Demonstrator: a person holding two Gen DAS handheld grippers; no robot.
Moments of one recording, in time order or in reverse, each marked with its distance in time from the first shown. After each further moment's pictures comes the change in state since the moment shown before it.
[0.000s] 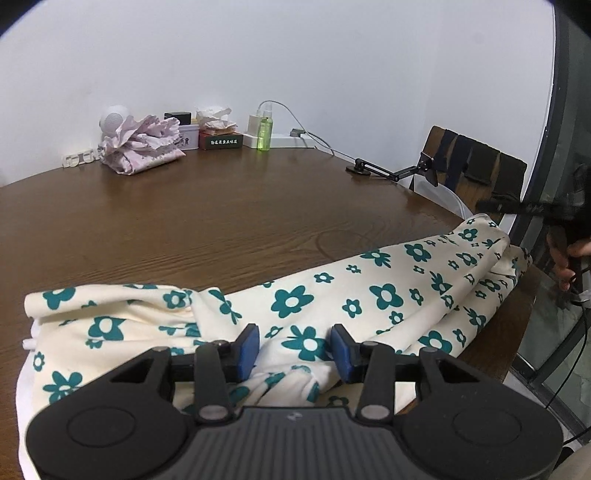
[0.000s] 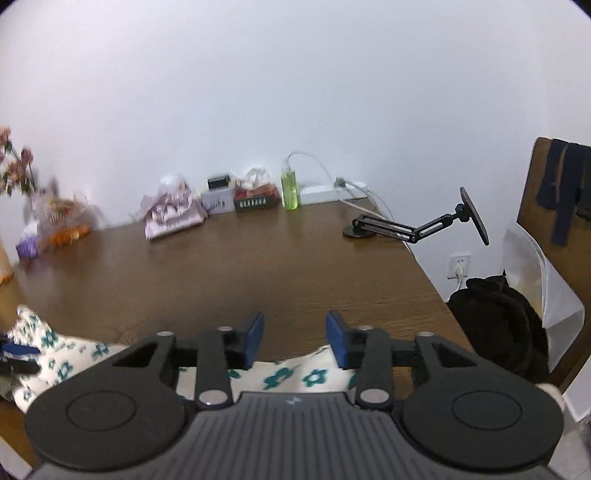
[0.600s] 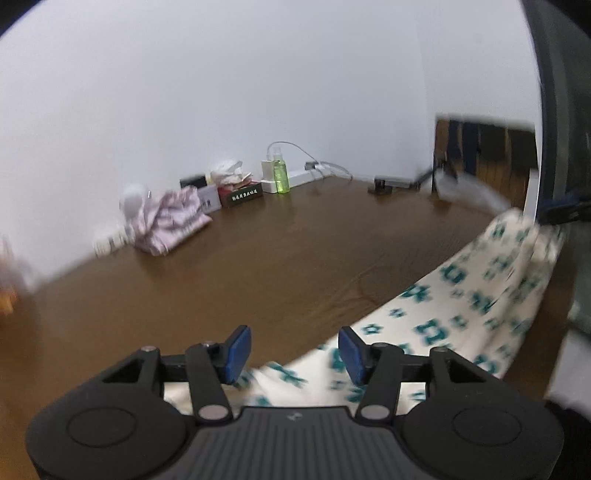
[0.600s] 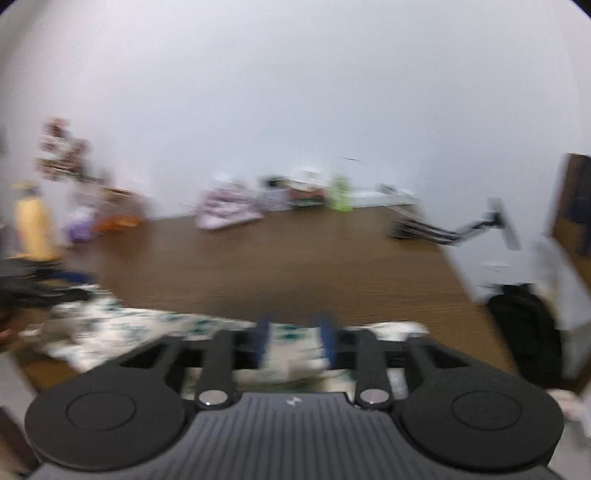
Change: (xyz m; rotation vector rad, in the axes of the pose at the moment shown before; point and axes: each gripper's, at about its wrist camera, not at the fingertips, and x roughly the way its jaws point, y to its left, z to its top) left arm -0.015 -0.013 0.045 0.284 -0.068 0.169; right arm -0.058 0.024 -0.023 -0.067 -0.022 0.139
